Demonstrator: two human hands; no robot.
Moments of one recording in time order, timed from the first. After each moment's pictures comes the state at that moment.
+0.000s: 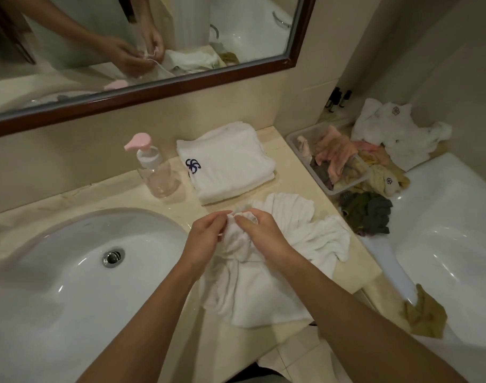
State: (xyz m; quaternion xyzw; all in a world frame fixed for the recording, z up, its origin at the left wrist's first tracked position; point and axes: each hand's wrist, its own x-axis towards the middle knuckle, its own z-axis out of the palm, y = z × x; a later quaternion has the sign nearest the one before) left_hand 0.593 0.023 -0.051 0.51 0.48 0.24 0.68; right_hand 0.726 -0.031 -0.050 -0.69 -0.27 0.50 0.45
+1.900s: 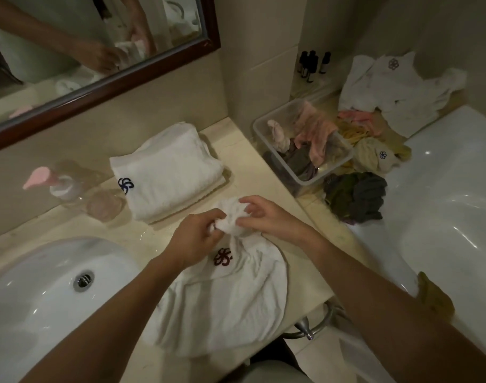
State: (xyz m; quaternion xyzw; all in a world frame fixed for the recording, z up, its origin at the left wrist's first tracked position) left_hand 0.715 0.036 -0.063 0.85 0.37 0.04 0.38; right_hand 0.915 -0.052 -0.083 -0.64 -0.37 0.57 0.35
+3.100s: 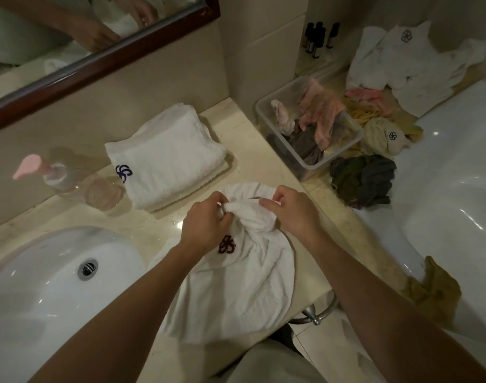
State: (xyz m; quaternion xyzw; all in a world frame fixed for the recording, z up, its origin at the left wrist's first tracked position) left_hand 0.736 0.029 -0.087 0.81 0.49 0.05 0.31; right_hand 0.917 -0.064 -0.111 -0.84 -0.36 0.32 0.26
